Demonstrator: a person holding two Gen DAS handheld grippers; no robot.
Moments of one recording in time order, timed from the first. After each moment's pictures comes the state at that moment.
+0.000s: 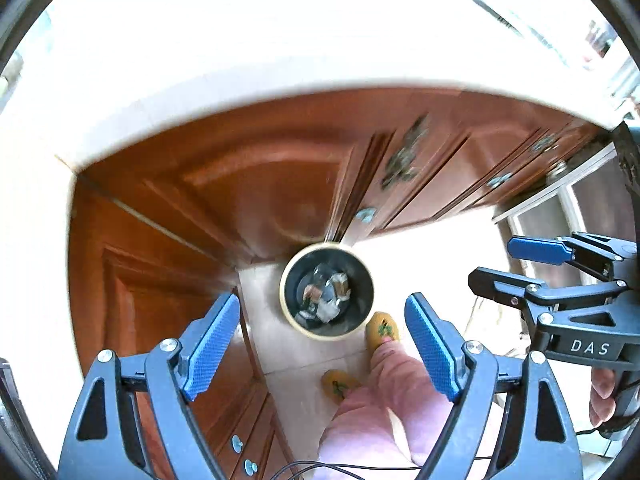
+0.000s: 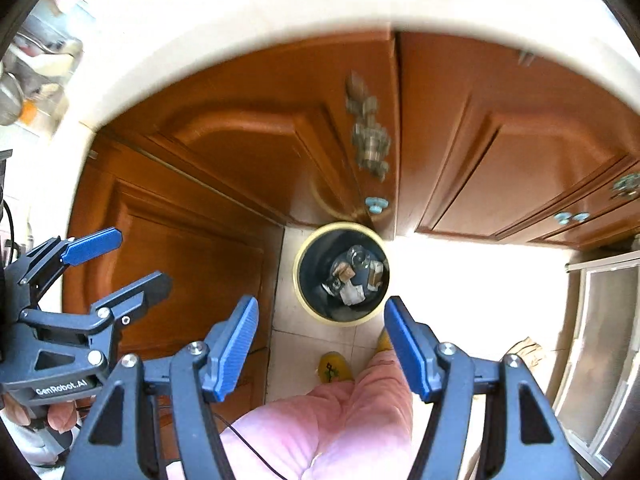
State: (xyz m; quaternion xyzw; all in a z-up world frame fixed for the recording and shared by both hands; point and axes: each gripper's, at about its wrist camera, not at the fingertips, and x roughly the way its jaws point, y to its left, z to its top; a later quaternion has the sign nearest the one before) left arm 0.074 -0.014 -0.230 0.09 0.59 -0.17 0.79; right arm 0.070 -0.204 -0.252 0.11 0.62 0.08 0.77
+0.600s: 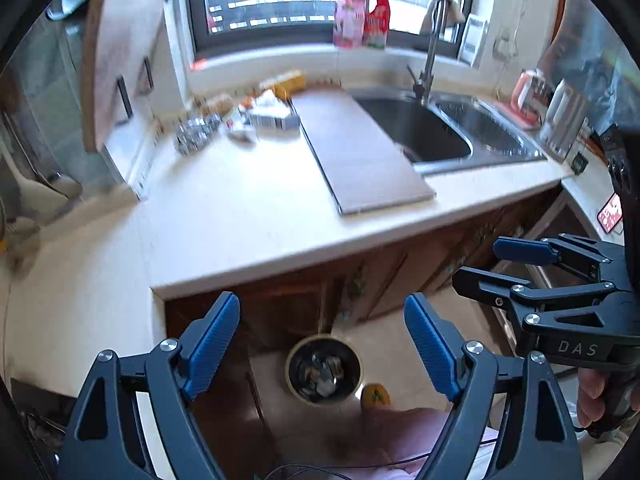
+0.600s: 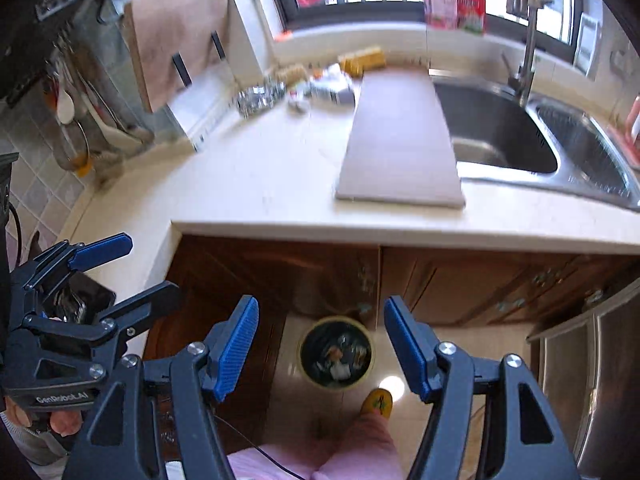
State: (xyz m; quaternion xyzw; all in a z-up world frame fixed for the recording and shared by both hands) left arm 0.048 -0.010 -0.039 0.08 0.44 -0.21 0.87; right arm 0.044 -0.205 -0.067 0.08 0.48 0.06 0.87
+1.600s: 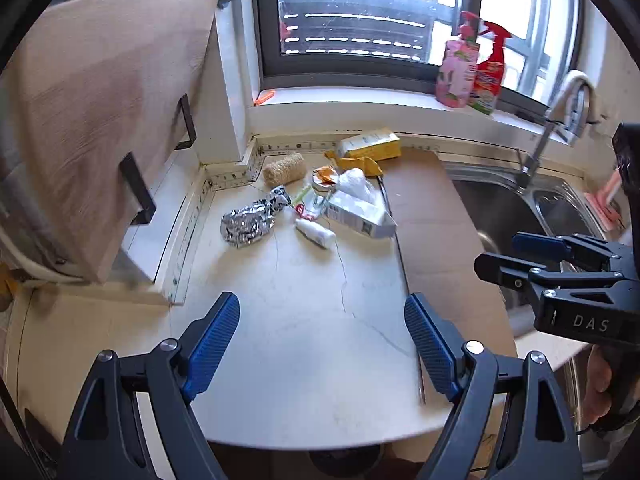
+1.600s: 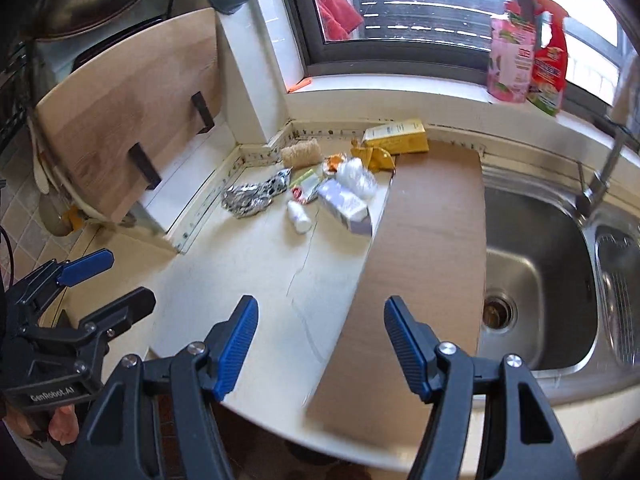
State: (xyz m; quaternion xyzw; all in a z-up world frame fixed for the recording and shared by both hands) left arm 0.299 -0.031 -0.021 0.03 0.44 -0.08 0.89; right arm 0.311 -0.236 -0.042 0.04 0.47 0.14 0.87
